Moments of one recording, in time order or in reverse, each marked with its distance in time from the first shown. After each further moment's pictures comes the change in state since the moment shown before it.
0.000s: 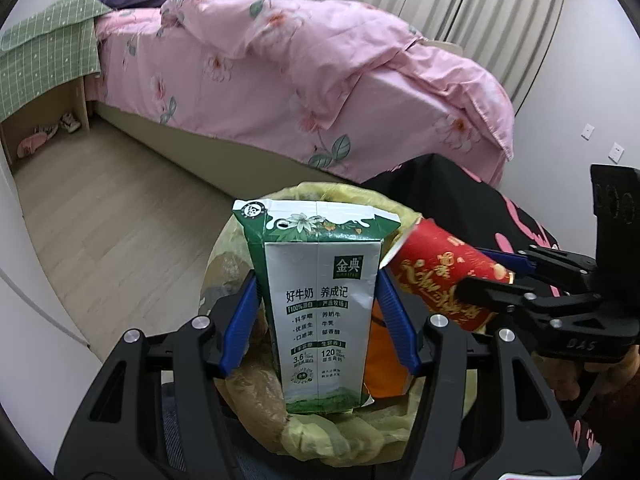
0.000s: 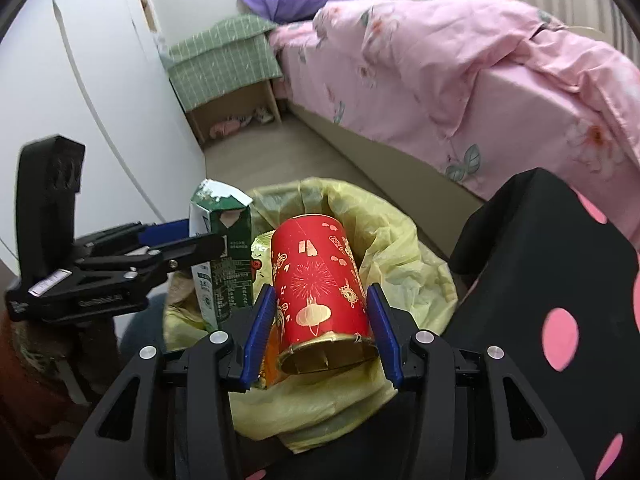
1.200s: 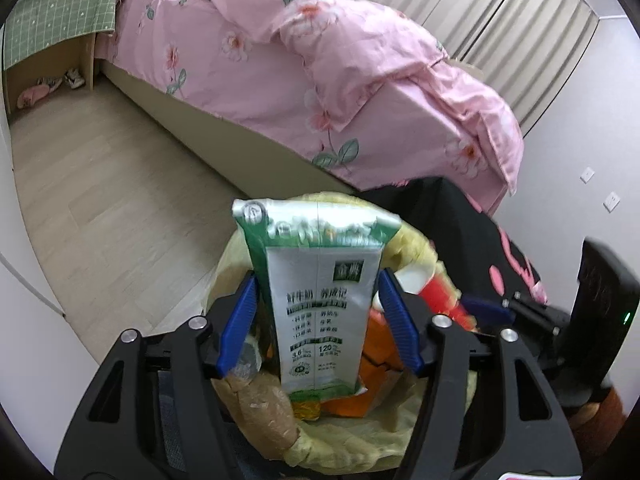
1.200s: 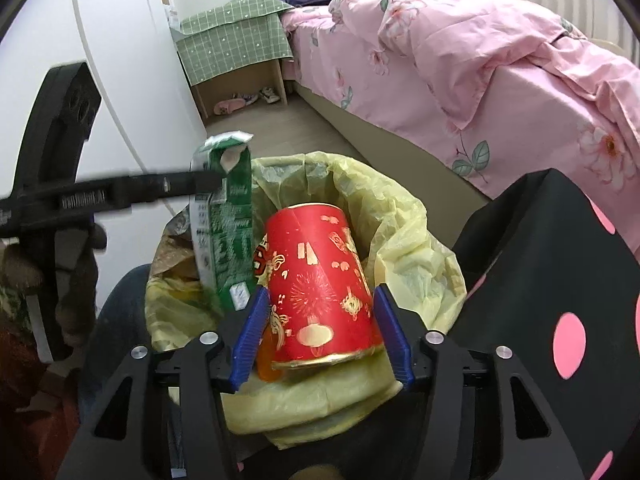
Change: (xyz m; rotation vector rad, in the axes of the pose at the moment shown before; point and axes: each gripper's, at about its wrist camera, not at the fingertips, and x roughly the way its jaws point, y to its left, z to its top) left arm -0.002 0.029 0.016 -0.149 0.005 -0.062; right arm -0.003 0.003 -0.013 -0.070 0.028 -0.036
